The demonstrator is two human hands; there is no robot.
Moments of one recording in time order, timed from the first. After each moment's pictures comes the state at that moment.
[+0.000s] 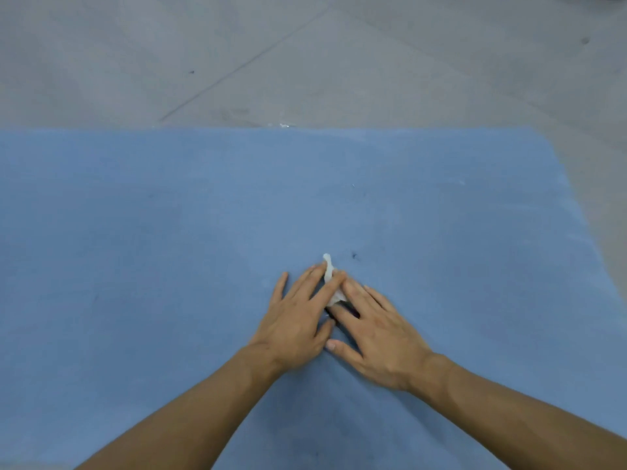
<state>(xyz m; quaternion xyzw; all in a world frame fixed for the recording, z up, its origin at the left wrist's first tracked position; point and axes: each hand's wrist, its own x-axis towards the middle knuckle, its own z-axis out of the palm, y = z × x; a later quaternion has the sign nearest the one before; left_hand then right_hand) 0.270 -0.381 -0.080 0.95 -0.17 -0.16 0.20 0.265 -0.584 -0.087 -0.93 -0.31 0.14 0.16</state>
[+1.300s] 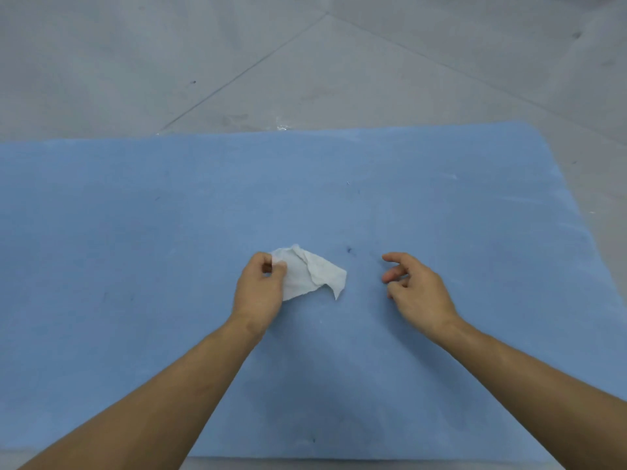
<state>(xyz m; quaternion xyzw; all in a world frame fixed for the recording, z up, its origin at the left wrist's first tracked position) 0.289 -0.371 -0.042 0.79 0.29 -0.08 0.53 0.296 -0.624 -0.062 -0.85 0.13 0.16 0.49</state>
